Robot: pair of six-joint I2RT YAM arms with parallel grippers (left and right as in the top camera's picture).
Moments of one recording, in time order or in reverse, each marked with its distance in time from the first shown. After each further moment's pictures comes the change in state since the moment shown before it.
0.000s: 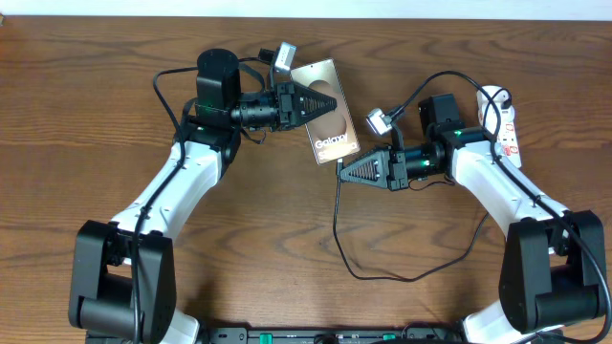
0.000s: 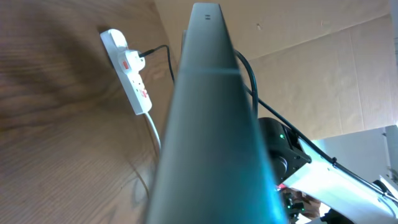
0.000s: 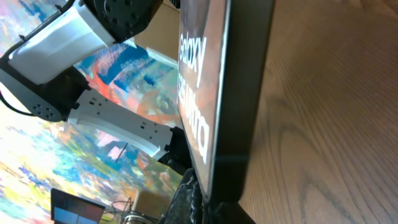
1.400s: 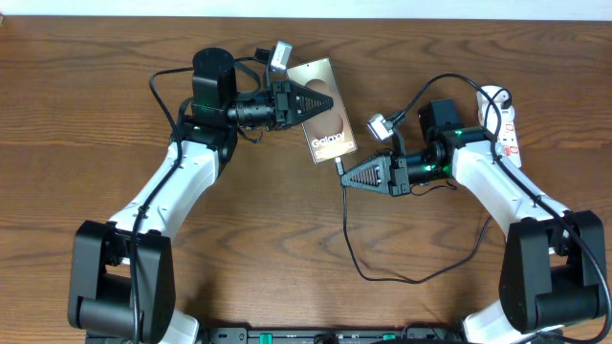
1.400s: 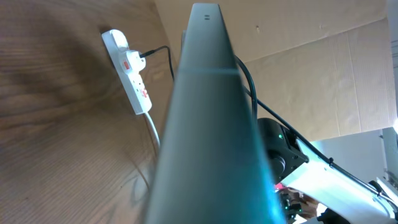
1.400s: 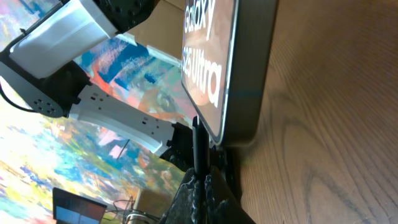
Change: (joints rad) left arm 0.016 0.000 0.000 -0.002 0.014 -0.008; right arm 0.000 0.000 0.002 -0.132 0.003 -0.118
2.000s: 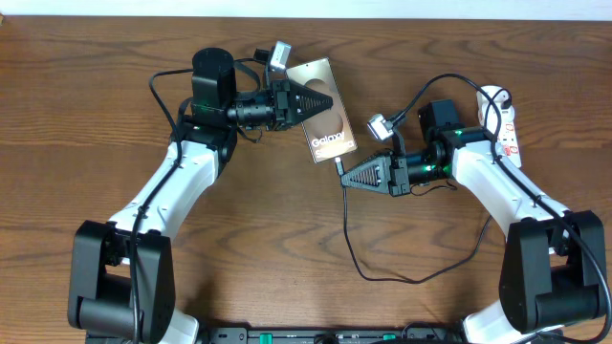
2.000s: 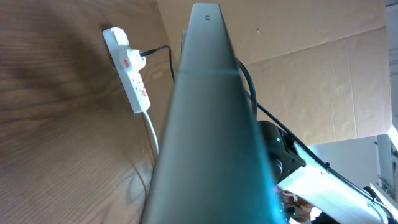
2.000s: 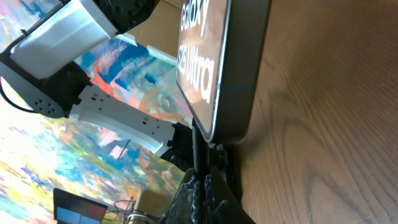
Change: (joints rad) left arm 0.004 0.000 0.000 0.000 -0.003 -0.035; right arm 0.000 0.000 0.000 -0.004 0.000 0.000
